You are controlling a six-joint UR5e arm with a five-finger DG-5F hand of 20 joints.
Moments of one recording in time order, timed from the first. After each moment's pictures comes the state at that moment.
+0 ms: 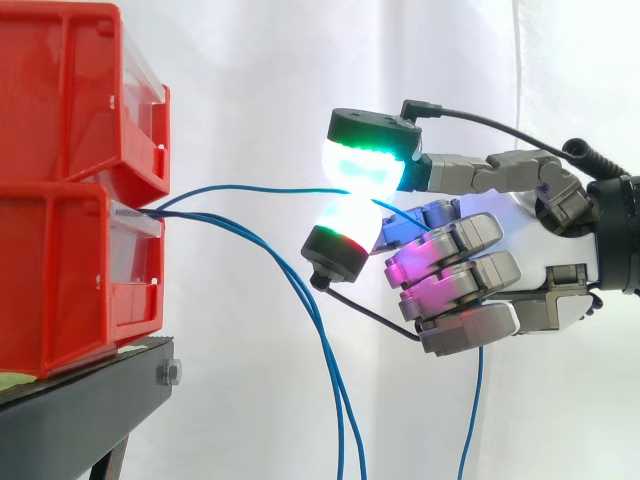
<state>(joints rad) 0.17 -2.26 -1.18 -2.90 -1.11 0.02</state>
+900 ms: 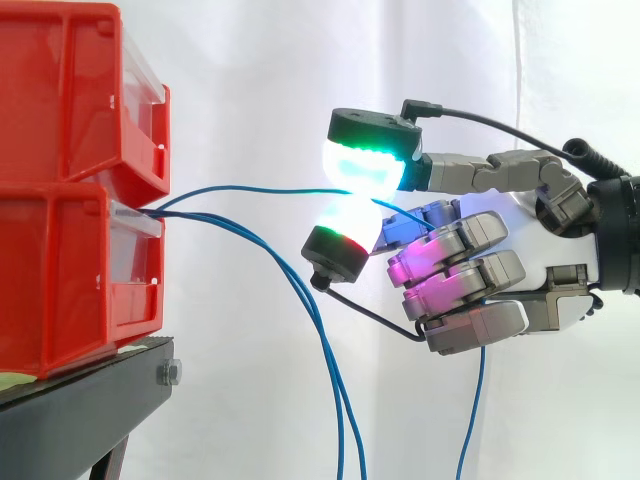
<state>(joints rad) 0.17 -2.26 -1.18 -2.90 -1.11 0.02</state>
